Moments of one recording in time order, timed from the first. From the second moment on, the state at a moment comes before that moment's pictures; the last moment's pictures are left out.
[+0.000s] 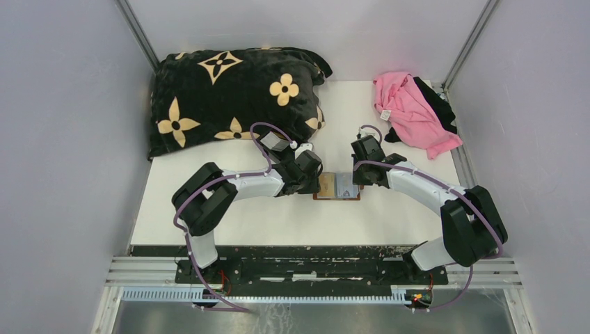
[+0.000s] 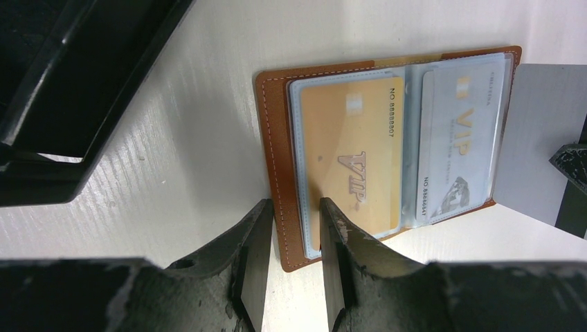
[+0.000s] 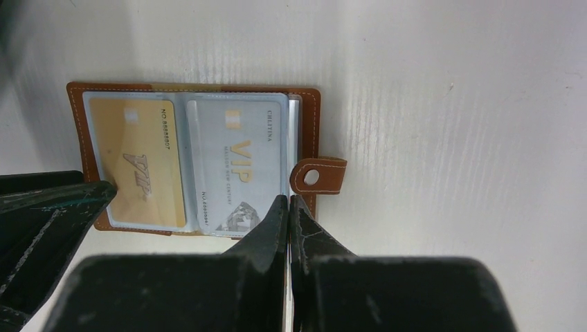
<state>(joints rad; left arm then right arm) -0.87 1.83 1.04 -0.13 -0.16 -0.79 0.50 1.45 0.87 -0.44 0.20 0.48</state>
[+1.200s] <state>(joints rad) -0.88 1.86 1.07 -0.12 -0.16 -0.79 0.48 1.46 0.87 -0.43 0.20 0.47</state>
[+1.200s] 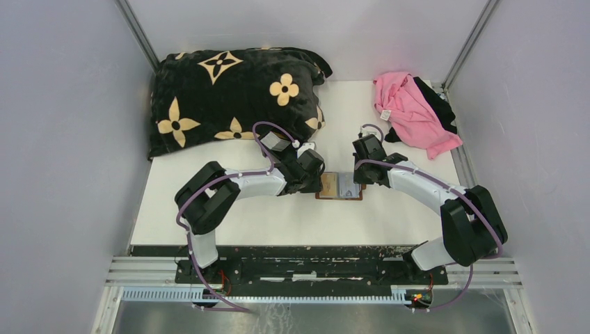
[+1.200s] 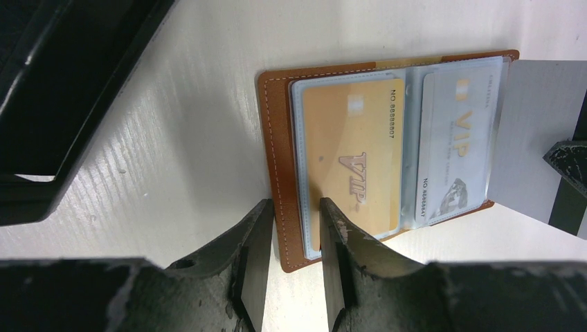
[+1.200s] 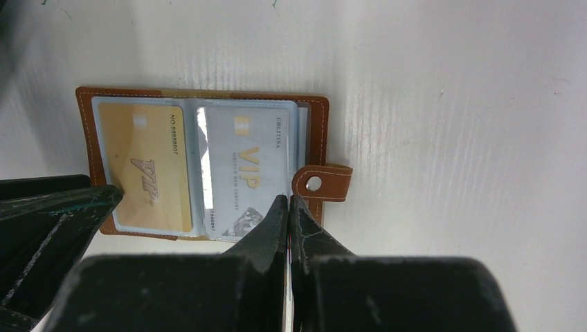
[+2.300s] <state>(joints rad) -0.88 1.86 1.07 -0.12 -0.16 -0.79 0.48 1.47 0.87 -0.43 0.21 0.47</state>
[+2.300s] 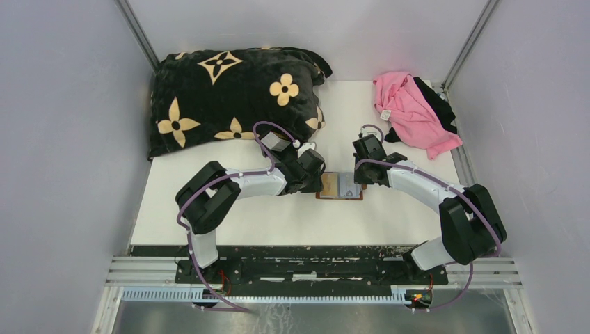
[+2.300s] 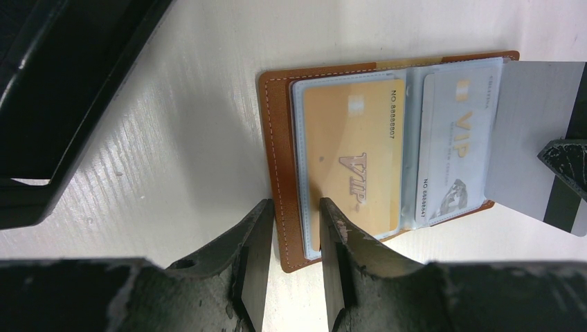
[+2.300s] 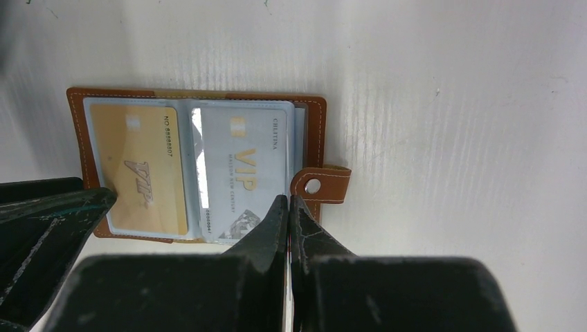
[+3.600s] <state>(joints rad) -0.88 1.85 1.04 -0.09 -0.16 -0.79 0.46 1.40 0.80 -0.35 0.09 0.55</state>
